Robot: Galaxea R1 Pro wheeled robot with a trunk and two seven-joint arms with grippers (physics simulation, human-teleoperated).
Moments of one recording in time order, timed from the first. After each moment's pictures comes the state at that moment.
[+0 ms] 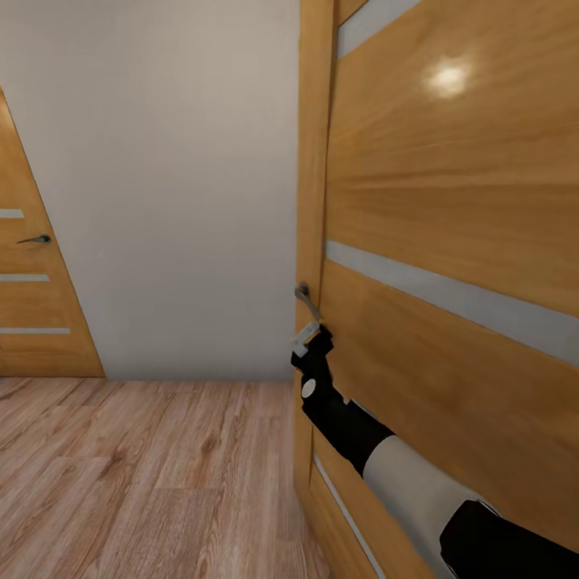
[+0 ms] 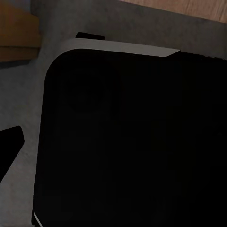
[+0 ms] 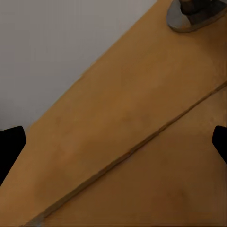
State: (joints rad) left arm 0.00 -0.03 0.03 -0.05 0.14 -0.10 0.00; right arm -0.89 0.17 0.64 -0.70 0.37 0.33 -0.37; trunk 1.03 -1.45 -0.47
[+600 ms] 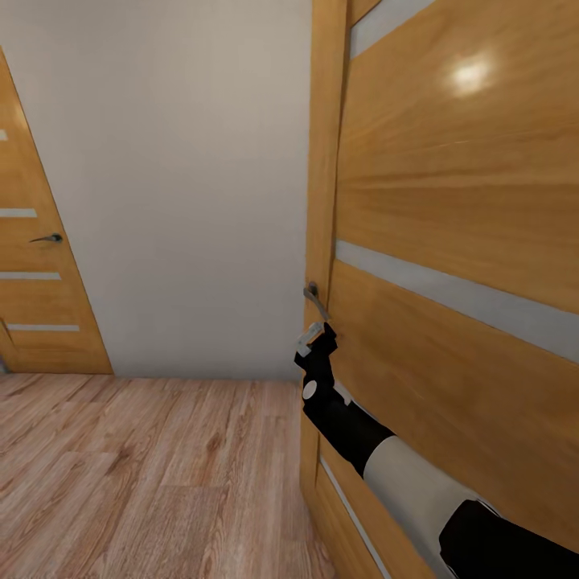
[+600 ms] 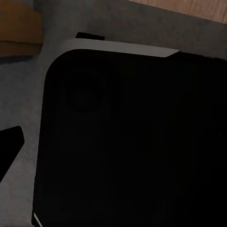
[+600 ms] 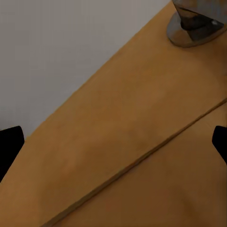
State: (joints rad) left arm 0.00 -0.03 0.03 -0.05 0.14 -0.10 0.00; right arm -0.89 0.17 0.64 -0.68 0.37 0.32 -0.43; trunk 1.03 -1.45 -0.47
